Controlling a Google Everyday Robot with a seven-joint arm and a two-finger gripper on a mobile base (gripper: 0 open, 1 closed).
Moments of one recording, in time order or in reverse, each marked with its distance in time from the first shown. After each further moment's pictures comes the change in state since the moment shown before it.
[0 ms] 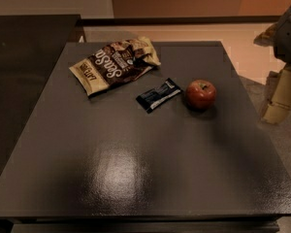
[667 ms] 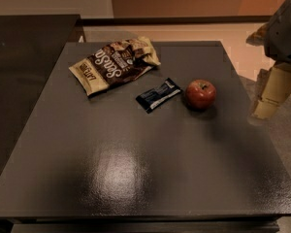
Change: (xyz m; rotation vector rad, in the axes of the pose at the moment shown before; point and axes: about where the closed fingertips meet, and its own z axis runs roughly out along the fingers) arm -0.006 -0.011 0.012 -0.004 -0.021 -0.001
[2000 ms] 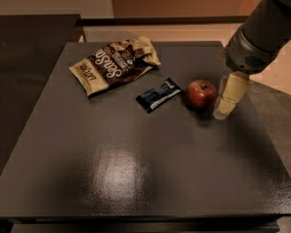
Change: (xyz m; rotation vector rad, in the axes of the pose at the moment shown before) arm -0.022 -0.044 0.096 -0.084 -0.057 0.018
